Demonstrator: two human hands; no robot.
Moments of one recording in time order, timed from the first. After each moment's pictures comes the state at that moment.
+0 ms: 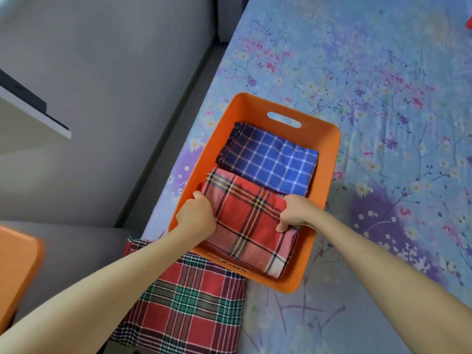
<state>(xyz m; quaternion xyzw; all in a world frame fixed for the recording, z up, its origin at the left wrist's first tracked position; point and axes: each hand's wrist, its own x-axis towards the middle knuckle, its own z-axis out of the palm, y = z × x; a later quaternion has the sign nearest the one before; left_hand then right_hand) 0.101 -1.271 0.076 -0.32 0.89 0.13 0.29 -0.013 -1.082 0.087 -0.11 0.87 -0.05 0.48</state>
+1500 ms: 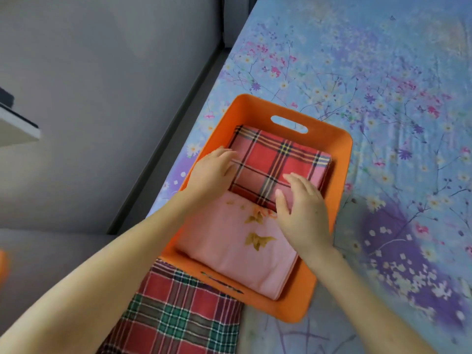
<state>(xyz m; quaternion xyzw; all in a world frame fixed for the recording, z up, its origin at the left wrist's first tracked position) 0.011 -1.290 0.063 -0.10 0.96 0.24 0.01 0.008 -1.089 0.087 -0.20 0.93 -0.29 0.02</state>
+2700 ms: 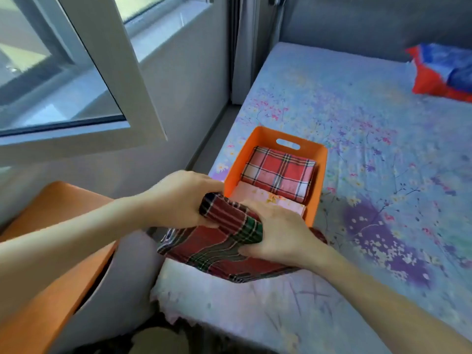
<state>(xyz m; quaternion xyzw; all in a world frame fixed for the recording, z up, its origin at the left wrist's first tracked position) 0.265 -1.311 0.321 0.11 0.99 0.10 0.08 0.217 -1.101 0.286 -0.38 0.87 -0.23 0.20</state>
